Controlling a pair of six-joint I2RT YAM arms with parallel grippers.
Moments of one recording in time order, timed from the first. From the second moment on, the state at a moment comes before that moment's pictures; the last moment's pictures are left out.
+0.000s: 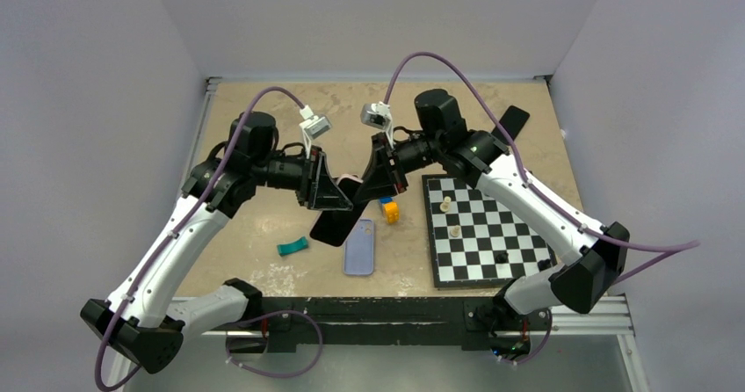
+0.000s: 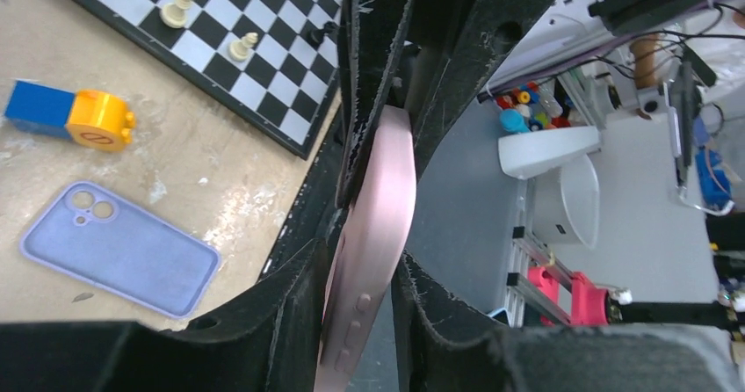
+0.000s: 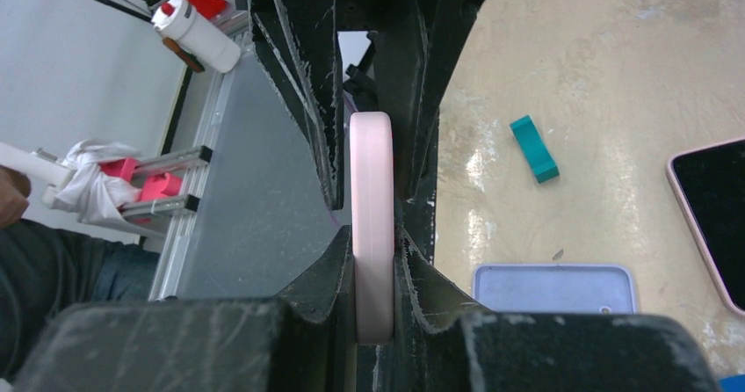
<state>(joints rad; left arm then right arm) -0.47 1.06 1.23 -0.73 0.93 -0.33 0.70 1.41 1.42 -0.48 -1.06 0.10</state>
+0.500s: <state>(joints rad) -0.43 1.00 1.23 -0.76 0.69 -0.37 0.64 1.40 1.35 -0.24 -0.88 0.39</state>
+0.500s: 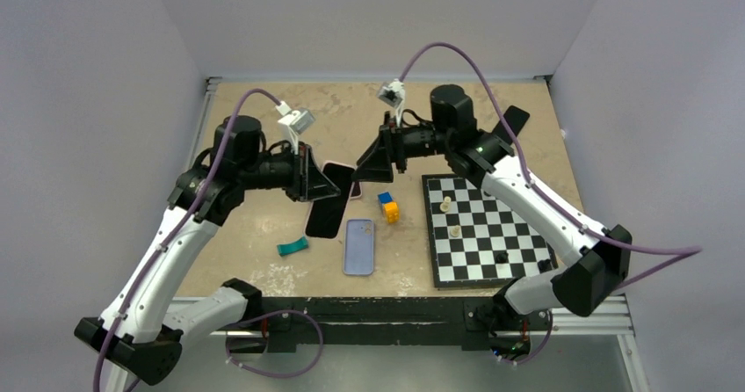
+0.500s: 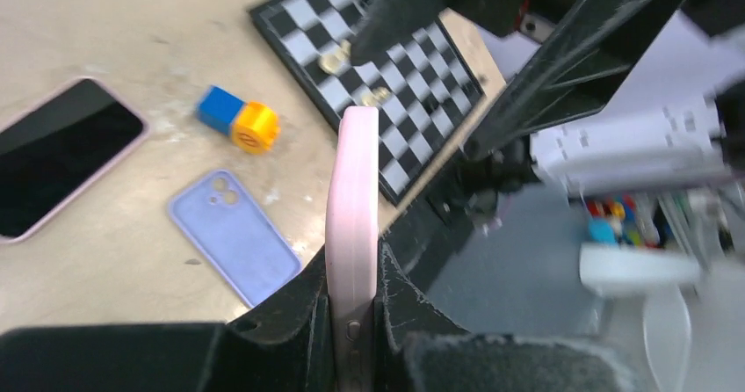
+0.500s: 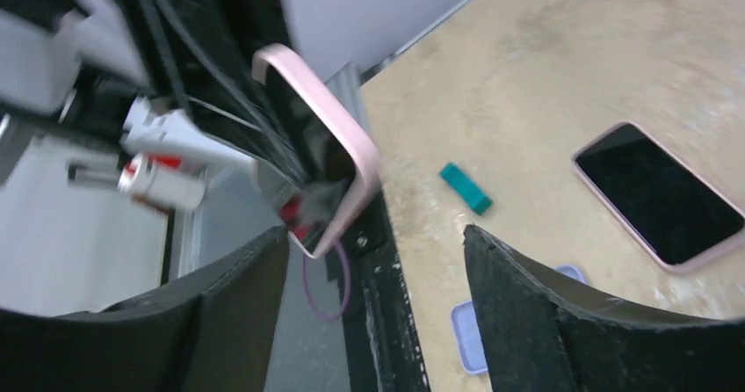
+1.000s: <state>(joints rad) -0.37 0.94 1.20 -0.40 0.56 -0.86 0.73 1.24 0.96 0.31 -0.81 0.79</state>
